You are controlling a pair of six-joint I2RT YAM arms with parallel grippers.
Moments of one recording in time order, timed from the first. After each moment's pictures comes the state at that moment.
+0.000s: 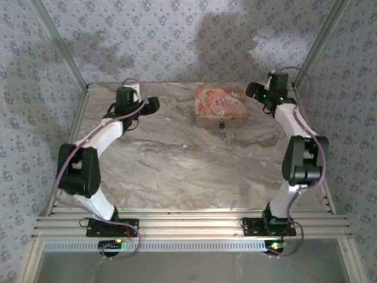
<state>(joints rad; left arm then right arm) -0.25 1.72 1.25 -0.08 0.18 -0.42 -0.02 1.84 1.49 -0.27 -0.11 0.35</state>
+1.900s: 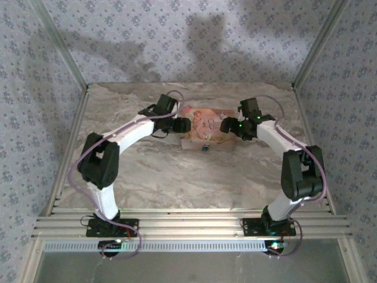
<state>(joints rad) -0.53 1.83 1.41 -0.51 0.16 -0.44 0.23 1.61 1.14 -0.52 -0.16 0.44</state>
